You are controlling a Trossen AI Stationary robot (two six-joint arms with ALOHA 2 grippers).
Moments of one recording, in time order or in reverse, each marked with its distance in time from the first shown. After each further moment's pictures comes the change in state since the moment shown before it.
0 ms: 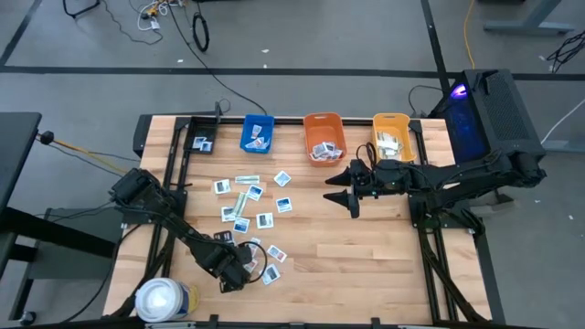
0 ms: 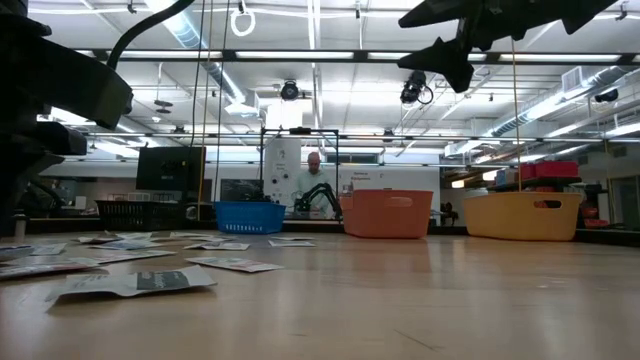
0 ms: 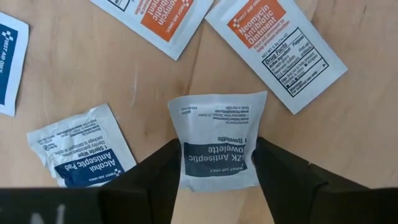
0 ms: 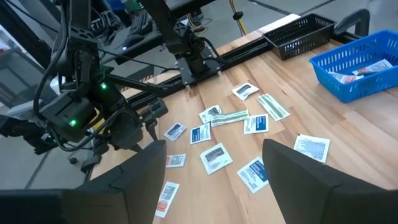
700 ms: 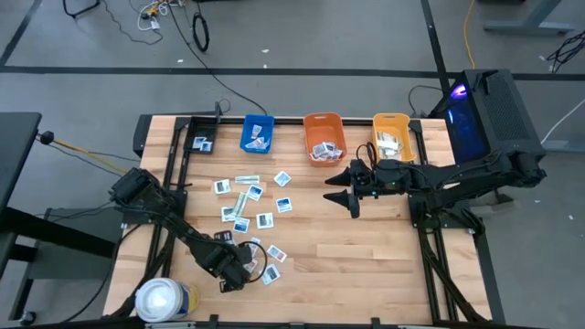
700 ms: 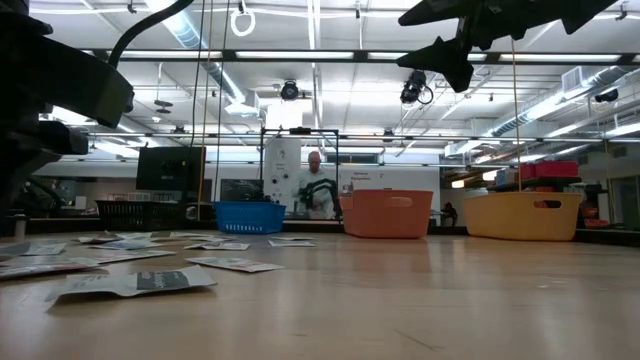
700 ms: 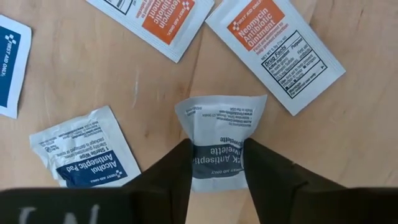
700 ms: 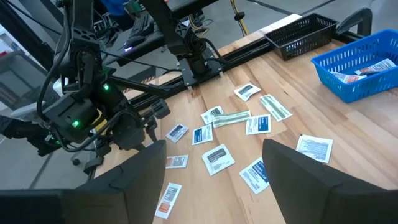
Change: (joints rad) left arm 0.000 -0.009 -0.001 -0.002 -0.002 0.004; right arm 0.000 0.000 0.000 0.006 -0.004 0.009
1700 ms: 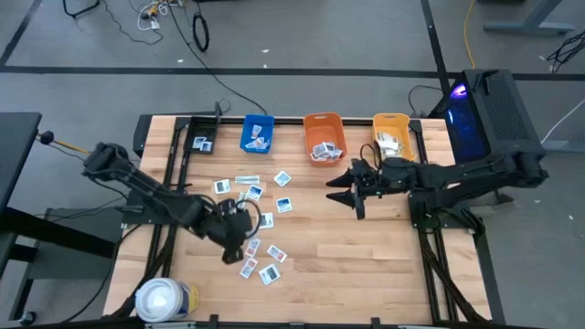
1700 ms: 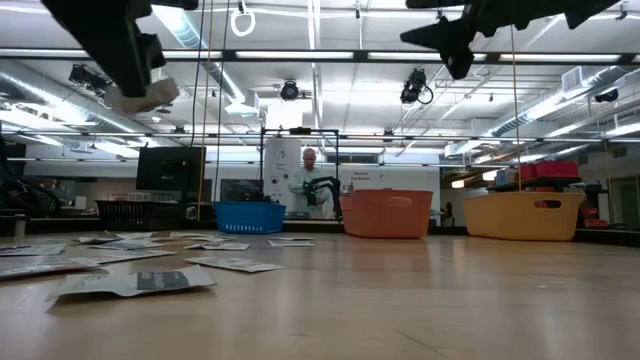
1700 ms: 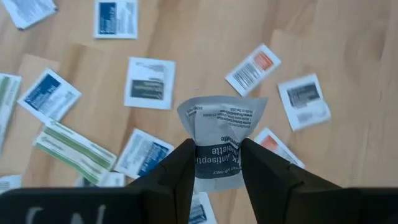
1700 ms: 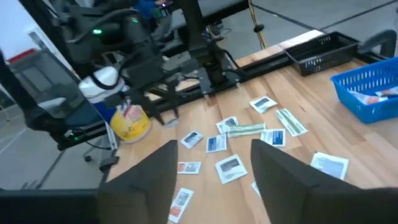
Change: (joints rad) left arm 0.177 -0.395 0.000 -0.051 -0.197 0.198; right arm 0.000 -0.043 0.000 0.019 -0.058 -0.056
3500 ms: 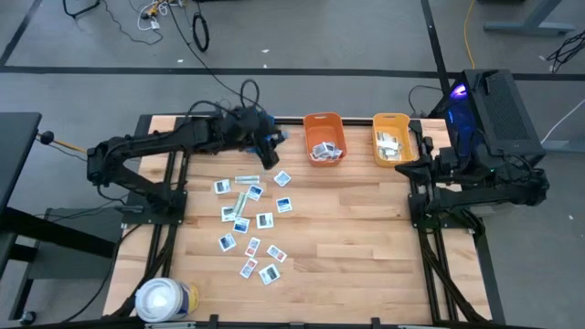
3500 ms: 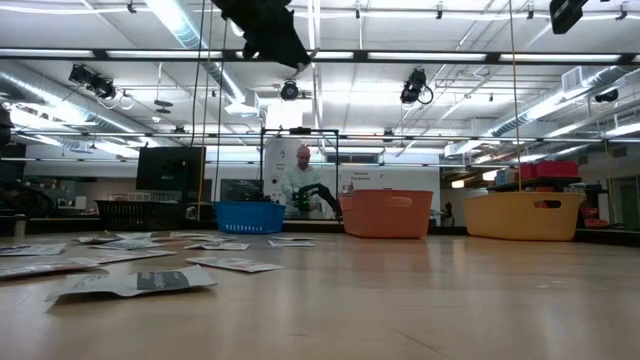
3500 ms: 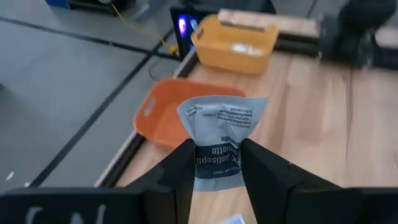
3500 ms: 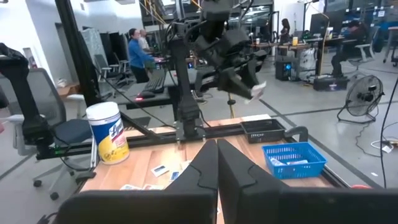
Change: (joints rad) left arm 0.762 0.000 0.259 0.358 0.053 0.692; right arm -0.001 -0.778 0.000 -0.552 0.112 -0.290
